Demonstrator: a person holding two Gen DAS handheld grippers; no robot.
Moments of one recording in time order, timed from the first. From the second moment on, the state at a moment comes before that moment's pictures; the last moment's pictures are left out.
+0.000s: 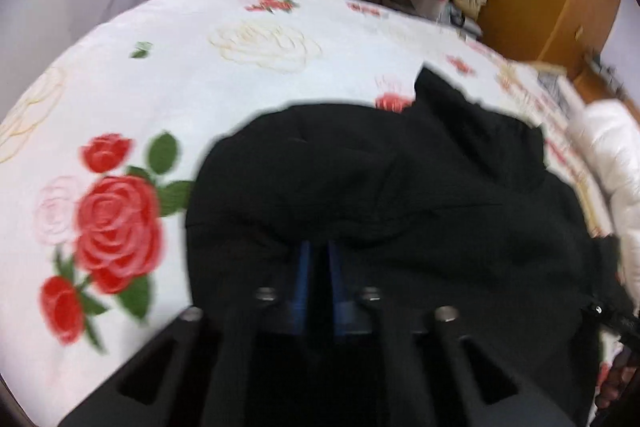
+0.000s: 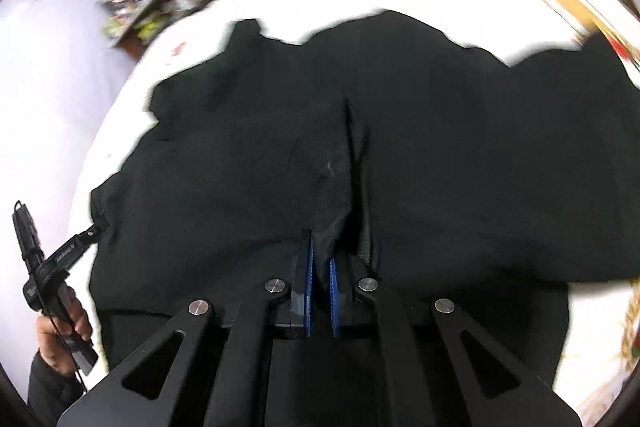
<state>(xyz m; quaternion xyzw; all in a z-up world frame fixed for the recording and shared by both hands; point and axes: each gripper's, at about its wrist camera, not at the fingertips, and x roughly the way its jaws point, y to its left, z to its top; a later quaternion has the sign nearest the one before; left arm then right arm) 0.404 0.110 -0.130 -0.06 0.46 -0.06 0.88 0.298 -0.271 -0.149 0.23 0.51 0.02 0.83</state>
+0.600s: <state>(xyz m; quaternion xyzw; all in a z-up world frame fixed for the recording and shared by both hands) 0.395 0.134 -0.128 -0.10 0.43 -0.06 0.89 0.306 -0.239 -0.094 0.13 0.42 0.02 0.90</state>
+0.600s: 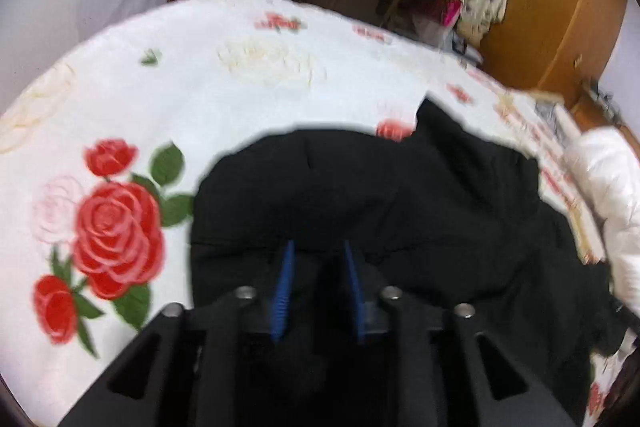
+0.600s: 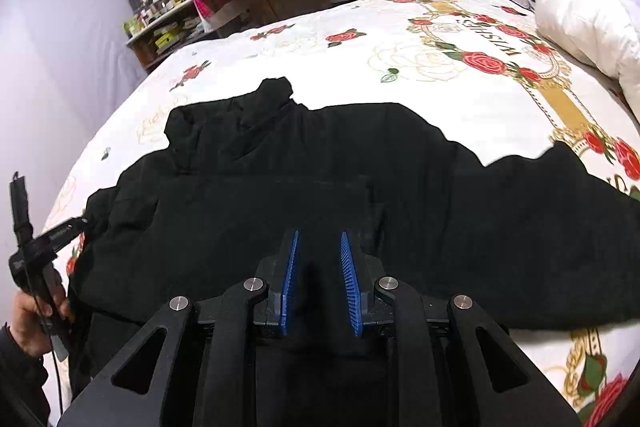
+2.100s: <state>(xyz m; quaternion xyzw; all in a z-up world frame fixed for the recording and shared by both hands) 0.107 -0.032 0.004 0.00 0.41 -0.14 0.90 0.052 -0.342 -0.031 0.23 0.41 -0.03 0.88</state>
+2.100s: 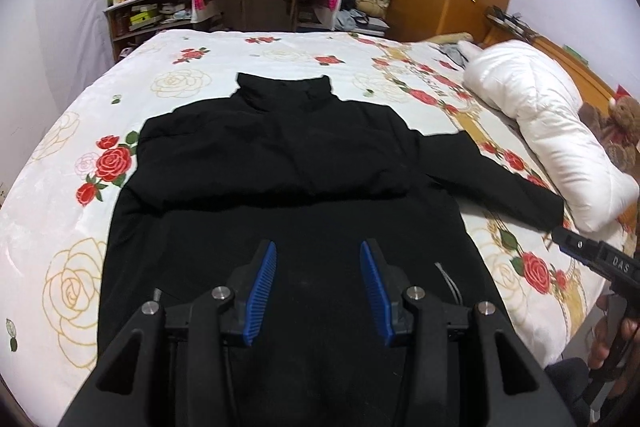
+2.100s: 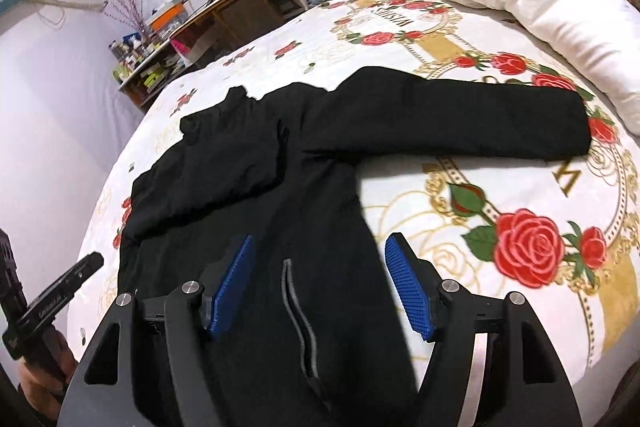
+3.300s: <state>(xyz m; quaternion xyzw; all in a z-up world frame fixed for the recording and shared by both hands) 0.210 -0.084 -0.076 0.03 0.46 -0.14 0.88 0.090 -0.603 -0.184 0.52 0.33 -0.17 0.77</state>
